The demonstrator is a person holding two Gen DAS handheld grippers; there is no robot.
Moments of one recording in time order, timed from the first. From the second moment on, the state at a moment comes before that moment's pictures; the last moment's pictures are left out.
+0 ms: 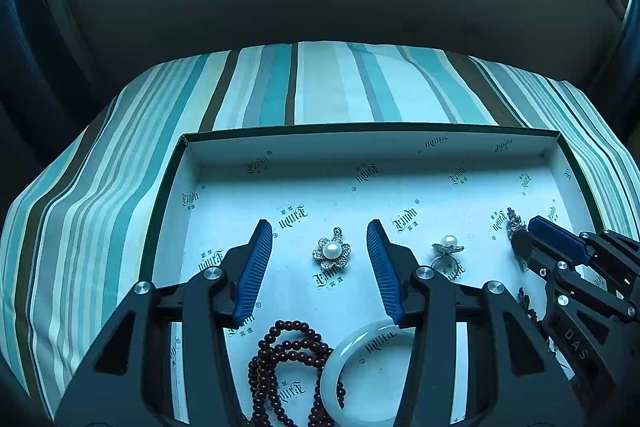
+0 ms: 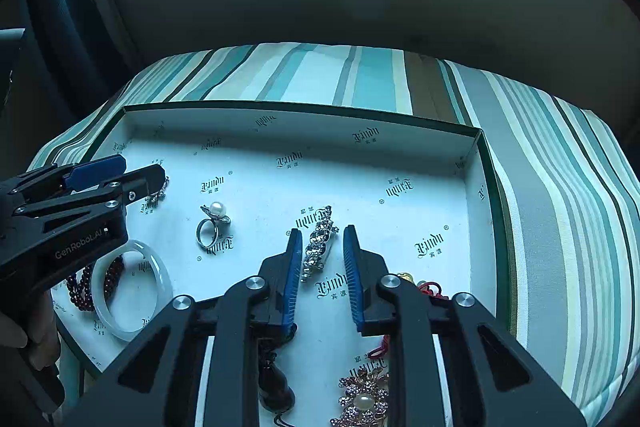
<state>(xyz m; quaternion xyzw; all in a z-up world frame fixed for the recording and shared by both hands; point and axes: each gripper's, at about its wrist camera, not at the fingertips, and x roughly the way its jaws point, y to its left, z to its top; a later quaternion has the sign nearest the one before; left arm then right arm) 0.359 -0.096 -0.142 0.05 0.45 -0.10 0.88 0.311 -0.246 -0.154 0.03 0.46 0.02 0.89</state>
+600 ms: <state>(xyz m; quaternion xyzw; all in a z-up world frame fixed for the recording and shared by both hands) 0.297 -0.081 -0.094 0.04 0.40 -0.11 0.91 0.248 -0.245 -0.097 0.03 0.41 0.02 0.91</state>
